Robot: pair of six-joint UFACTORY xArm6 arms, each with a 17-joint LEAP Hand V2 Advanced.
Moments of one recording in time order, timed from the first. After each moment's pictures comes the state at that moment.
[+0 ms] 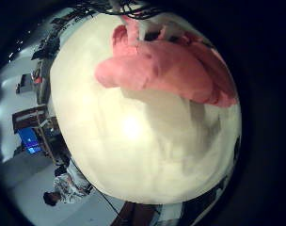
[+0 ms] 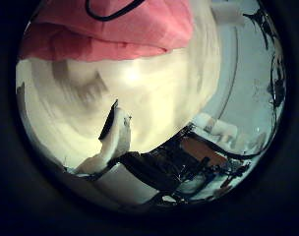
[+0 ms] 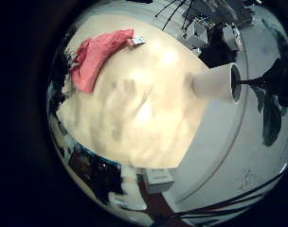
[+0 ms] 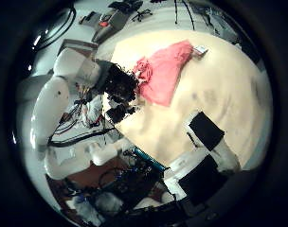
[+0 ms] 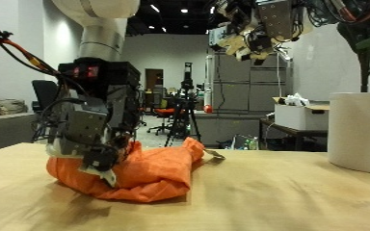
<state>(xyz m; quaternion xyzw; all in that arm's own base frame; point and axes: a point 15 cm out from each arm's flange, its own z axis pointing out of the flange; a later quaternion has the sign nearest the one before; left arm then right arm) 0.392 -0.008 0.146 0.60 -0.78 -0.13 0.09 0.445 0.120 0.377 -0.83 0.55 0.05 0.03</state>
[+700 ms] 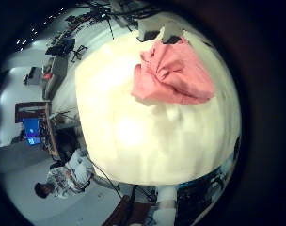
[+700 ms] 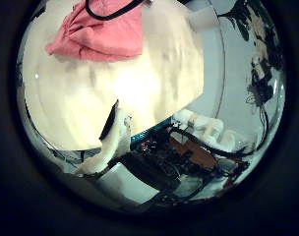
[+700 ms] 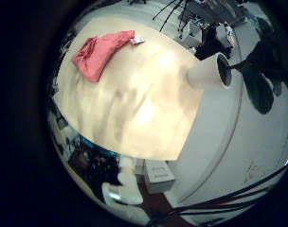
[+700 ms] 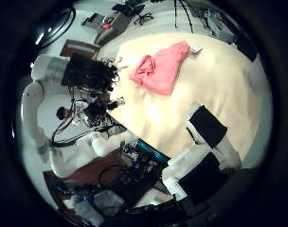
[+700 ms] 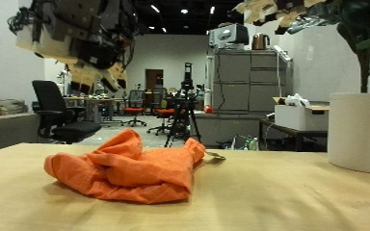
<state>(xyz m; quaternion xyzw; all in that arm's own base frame) 0.323 -0.017 0.316 0.64 -0.76 -0.06 0.05 0.349 0.089 0.408 -0.83 0.56 0.05 0.03</state>
